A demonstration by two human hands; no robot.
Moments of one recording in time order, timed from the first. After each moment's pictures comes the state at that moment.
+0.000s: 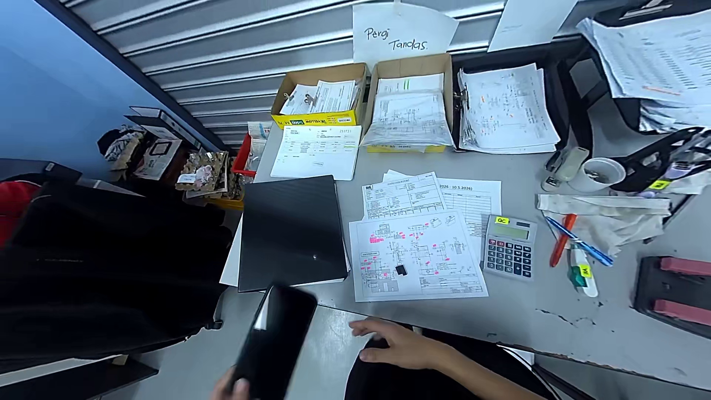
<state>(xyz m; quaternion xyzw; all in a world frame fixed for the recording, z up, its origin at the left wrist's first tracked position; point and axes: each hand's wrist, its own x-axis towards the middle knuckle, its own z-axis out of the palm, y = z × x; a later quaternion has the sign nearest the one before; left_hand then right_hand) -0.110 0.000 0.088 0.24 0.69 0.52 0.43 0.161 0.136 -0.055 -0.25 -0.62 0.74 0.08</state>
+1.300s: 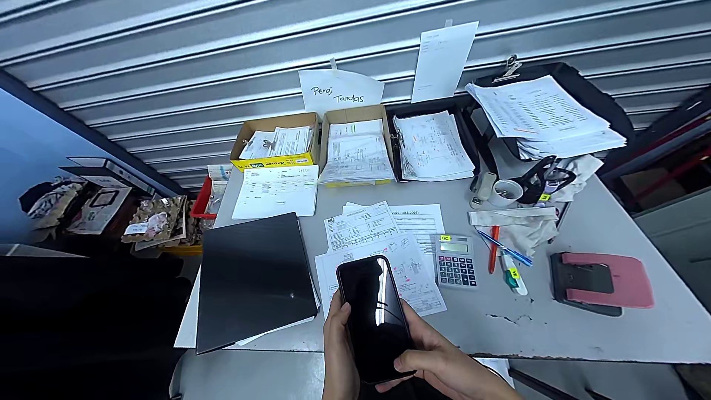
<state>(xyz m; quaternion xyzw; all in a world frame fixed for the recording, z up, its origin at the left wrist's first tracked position) 0.074 0.149 0.068 0.29 0.50 0.55 0.61 0.236 0.137 0.049 -0.27 -0.29 0.85 0.35</state>
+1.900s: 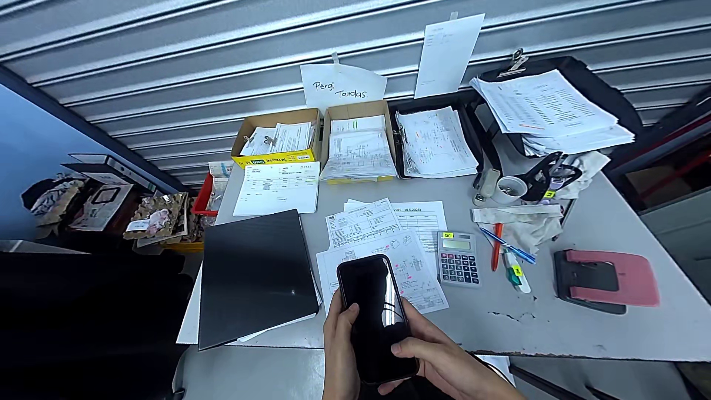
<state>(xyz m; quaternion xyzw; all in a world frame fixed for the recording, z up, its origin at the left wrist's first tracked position) 0.071 0.148 0.070 0.30 0.52 0.53 0.59 0.232 0.138 0.056 -0.30 -0.27 0.84 0.35</state>
